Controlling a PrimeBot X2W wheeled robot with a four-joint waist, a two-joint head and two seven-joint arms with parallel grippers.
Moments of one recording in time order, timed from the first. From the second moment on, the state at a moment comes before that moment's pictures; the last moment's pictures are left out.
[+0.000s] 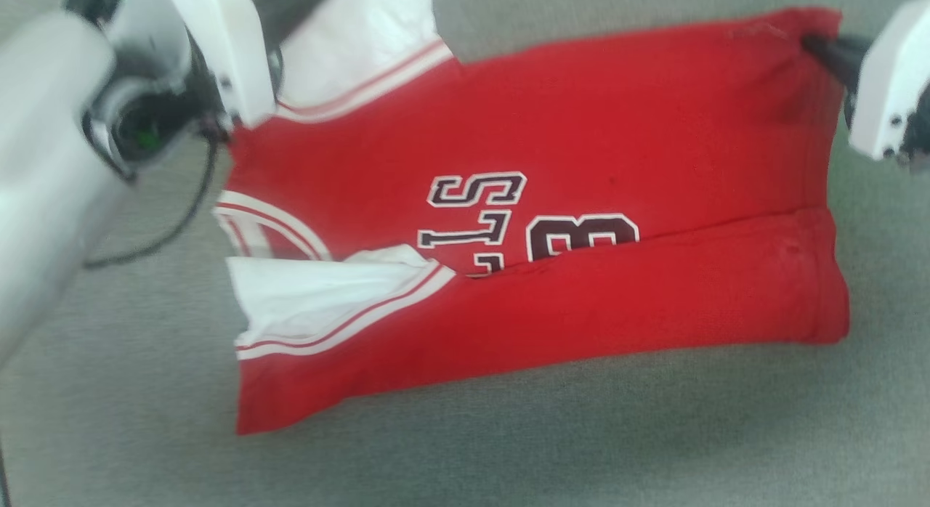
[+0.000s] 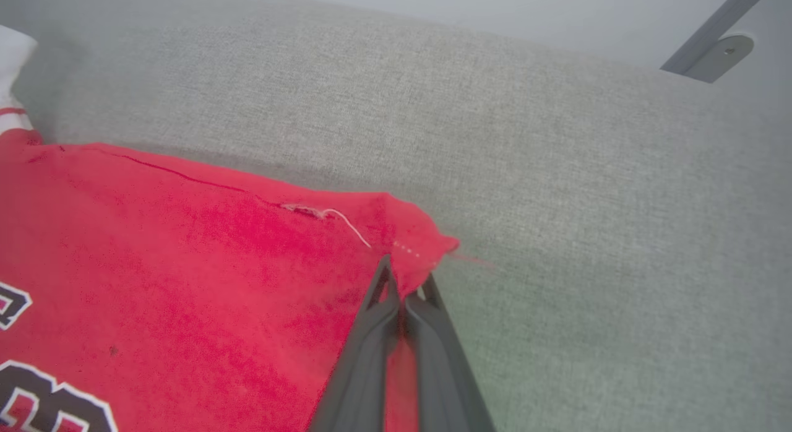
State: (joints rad) left arm -1.33 0.62 -1.06 0.51 -1.39 -0.13 0.27; right arm -1.00 -0.61 0.53 0.49 0.85 0.13 0.54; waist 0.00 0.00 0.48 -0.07
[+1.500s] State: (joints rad) left arm -0.64 0.74 -1.13 0.24 -1.48 -0.13 -0.26; right arm -0.28 -0.74 0.24 0.19 0.97 0.13 0.44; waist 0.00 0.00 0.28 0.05
